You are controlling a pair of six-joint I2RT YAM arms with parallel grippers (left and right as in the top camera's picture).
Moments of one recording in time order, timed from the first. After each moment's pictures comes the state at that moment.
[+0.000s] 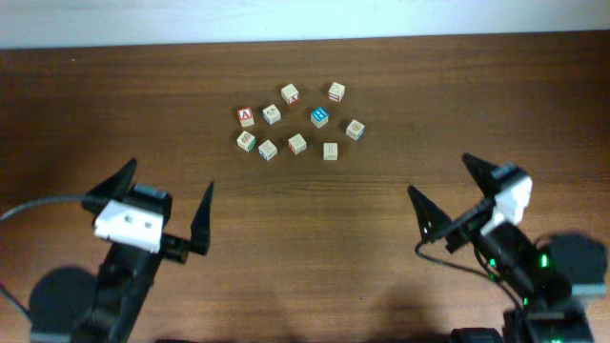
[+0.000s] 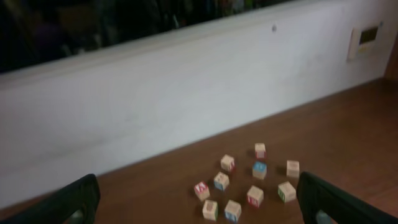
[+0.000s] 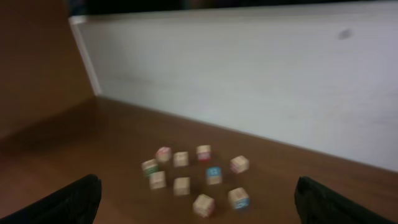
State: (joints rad) left arm -0.12 0.57 0.99 -0.52 0.16 0.18; right arm -0.03 0.57 0.74 -0.26 -0.59 0.02
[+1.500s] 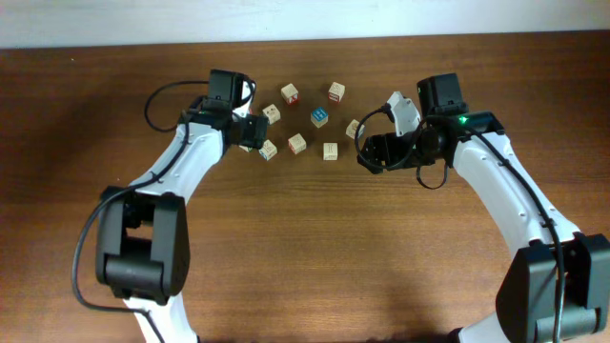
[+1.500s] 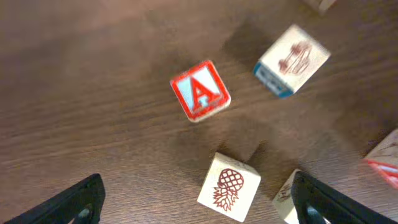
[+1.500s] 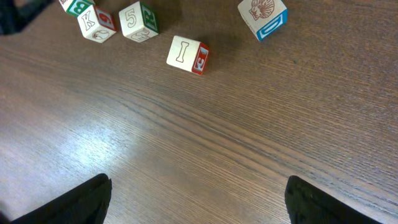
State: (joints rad) left arm -0.21 2.01 1.43 -0.45 -0.10 0.08; right arm 0.14 1.71 1.32 -0.81 -0.43 -0.01
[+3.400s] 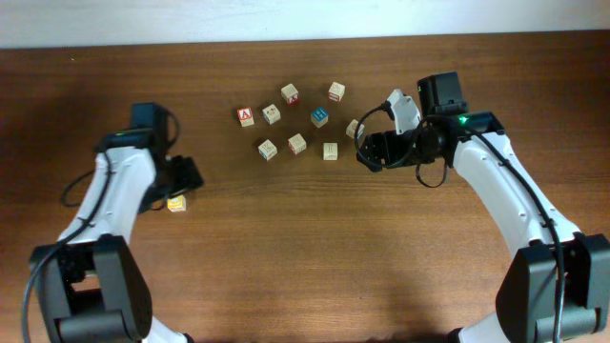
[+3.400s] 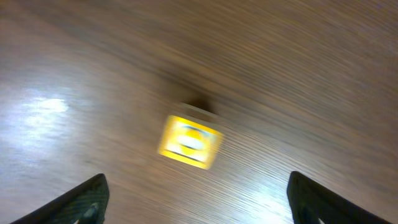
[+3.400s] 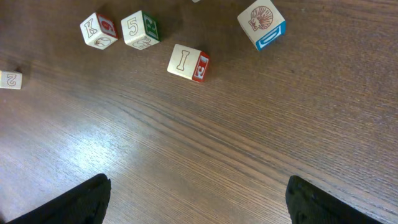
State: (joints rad) left arm 0.08 1.76 1.25 -0.95 -0.11 -0.36; right arm 0.14 1.71 1.32 -0.78 -0.43 -0.01
